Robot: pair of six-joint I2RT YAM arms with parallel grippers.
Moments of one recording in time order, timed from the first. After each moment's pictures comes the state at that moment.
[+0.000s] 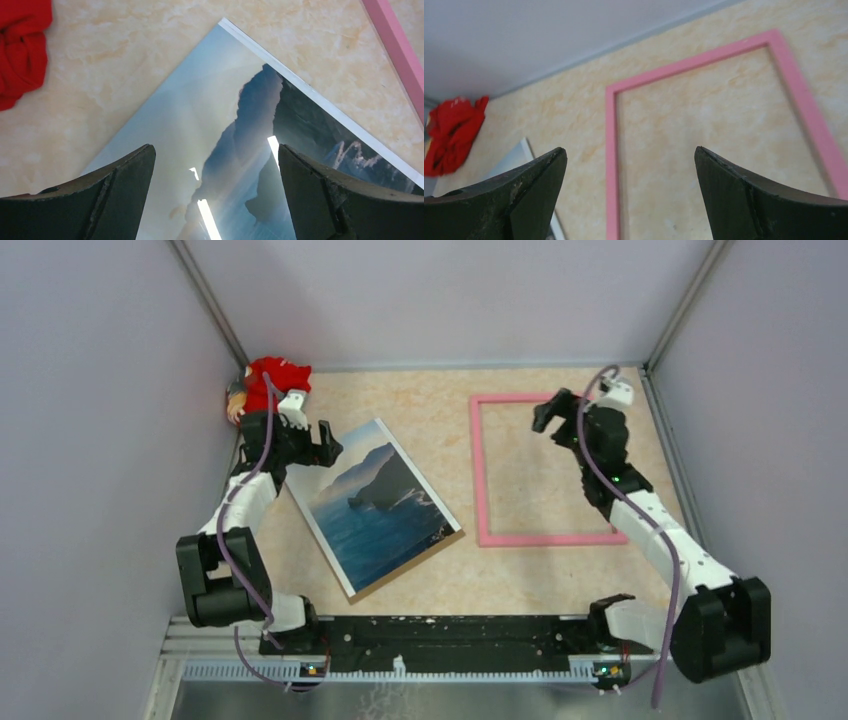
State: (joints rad) left arm 0.16 1.42 0.90 0.00 0.52 0.10; right arm 0.19 1.08 0.77 0.17 0.20 0.50
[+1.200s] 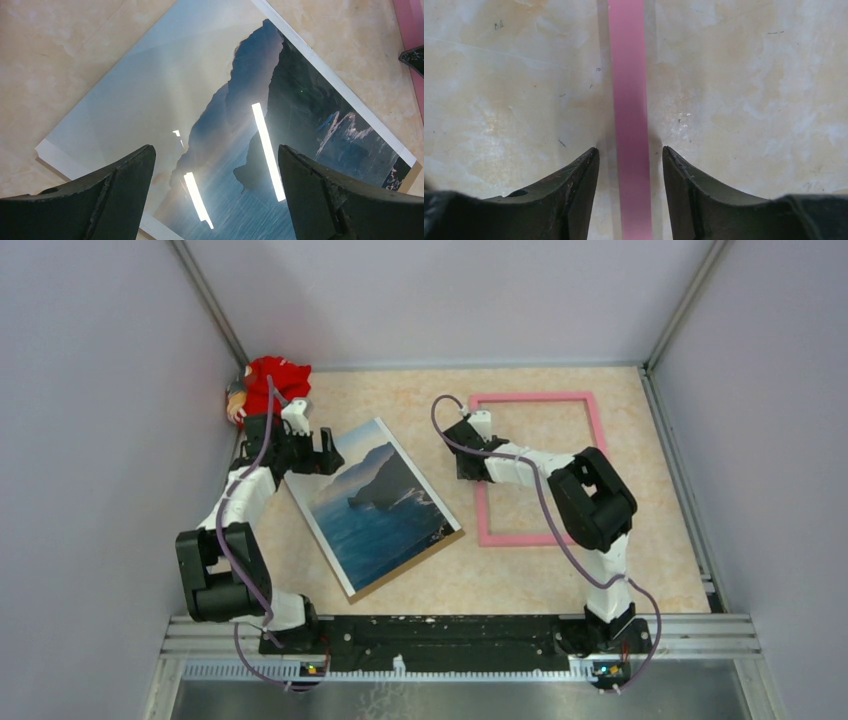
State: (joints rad) left arm 0.16 1.43 0.93 -0.23 0.51 0.11; right arm 0.69 2.01 1.35 -0.35 0.54 0.51
